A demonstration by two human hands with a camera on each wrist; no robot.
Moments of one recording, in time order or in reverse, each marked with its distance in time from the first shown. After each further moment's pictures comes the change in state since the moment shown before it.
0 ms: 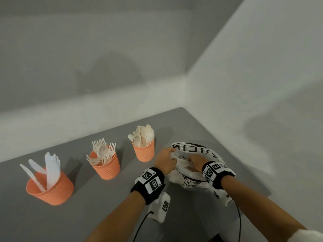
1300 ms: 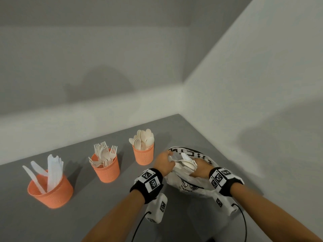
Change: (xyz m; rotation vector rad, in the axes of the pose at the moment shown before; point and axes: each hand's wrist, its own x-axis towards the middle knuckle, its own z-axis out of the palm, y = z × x) left_hand -0.007 -0.003 -0.007 -0.012 -0.012 0.031; right_hand -0.049 -0.001 -0.012 0.356 0.031 -0.096
